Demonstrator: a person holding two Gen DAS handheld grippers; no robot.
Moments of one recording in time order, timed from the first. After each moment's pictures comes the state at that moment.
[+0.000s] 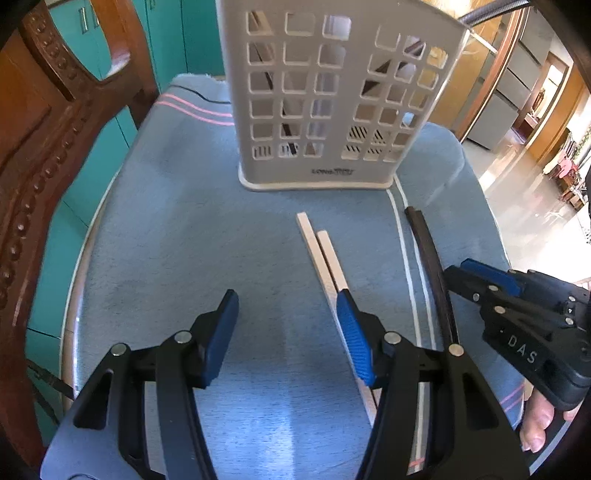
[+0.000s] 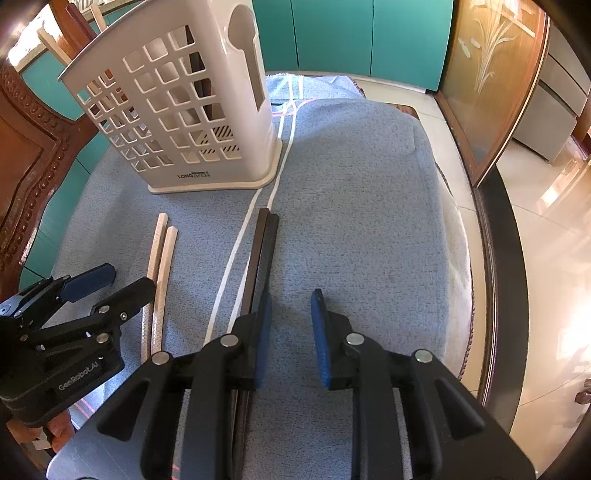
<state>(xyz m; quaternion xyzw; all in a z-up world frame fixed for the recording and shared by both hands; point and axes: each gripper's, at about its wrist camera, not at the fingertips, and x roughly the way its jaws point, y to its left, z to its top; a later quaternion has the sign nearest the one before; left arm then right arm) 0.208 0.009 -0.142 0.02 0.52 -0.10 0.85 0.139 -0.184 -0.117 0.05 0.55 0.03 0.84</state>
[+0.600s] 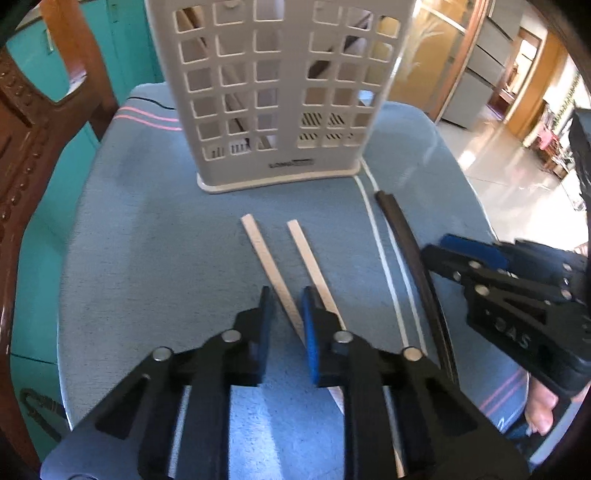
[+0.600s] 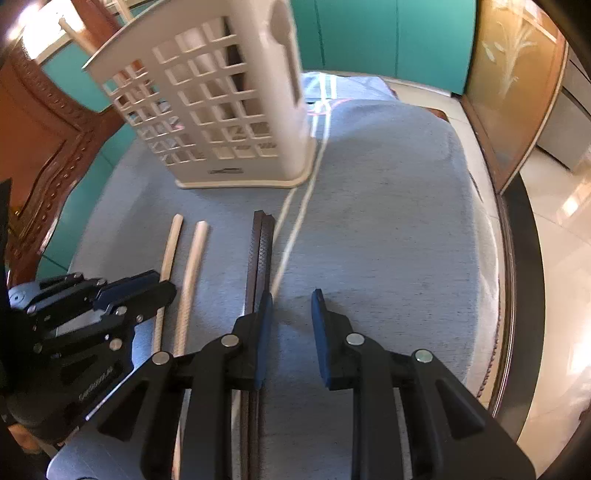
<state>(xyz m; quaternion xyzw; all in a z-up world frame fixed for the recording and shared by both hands) 0.204 -0.019 -0.147 0.05 0.51 -0.16 0.84 0.138 -0.176 -0.115 0.06 0.54 0.09 0.83</state>
